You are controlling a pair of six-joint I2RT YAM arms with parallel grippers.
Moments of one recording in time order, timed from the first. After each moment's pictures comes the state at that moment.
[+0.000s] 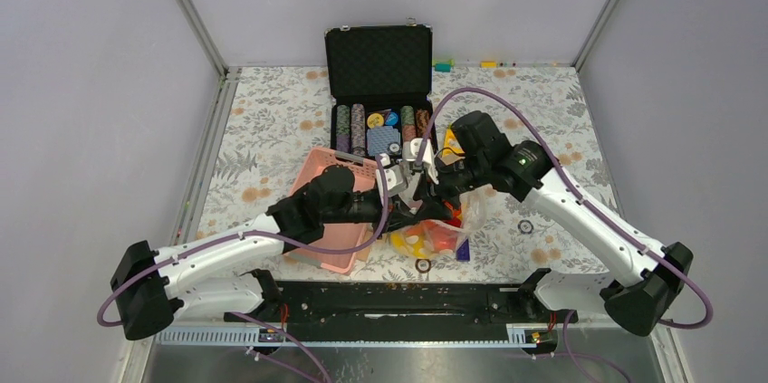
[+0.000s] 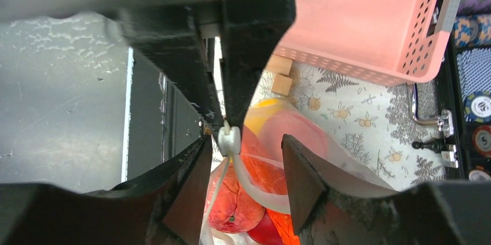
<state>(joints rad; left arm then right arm) -0.99 1.08 0.74 0.07 0.45 -0.10 0.73 1.21 1.25 -0.86 -0.74 -0.51</state>
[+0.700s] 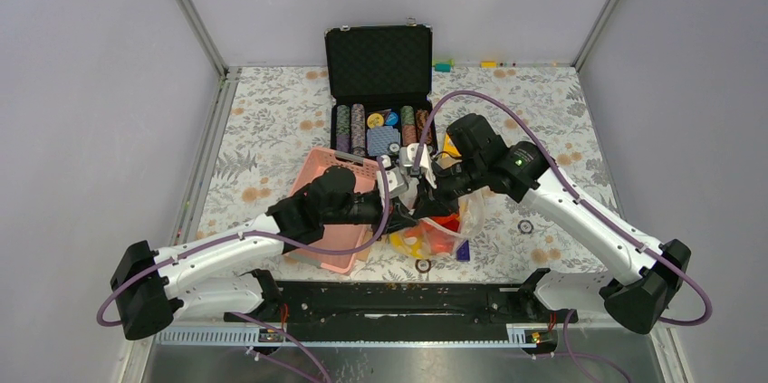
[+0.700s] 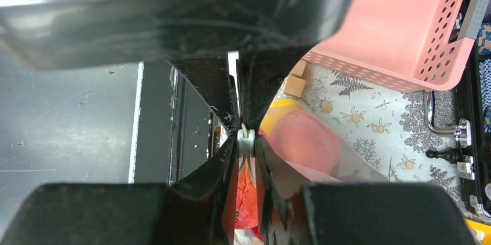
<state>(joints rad) -0.99 1.07 0.74 0.04 0.44 -0.10 0.76 1.24 1.25 -0.88 -0.75 -0.53</state>
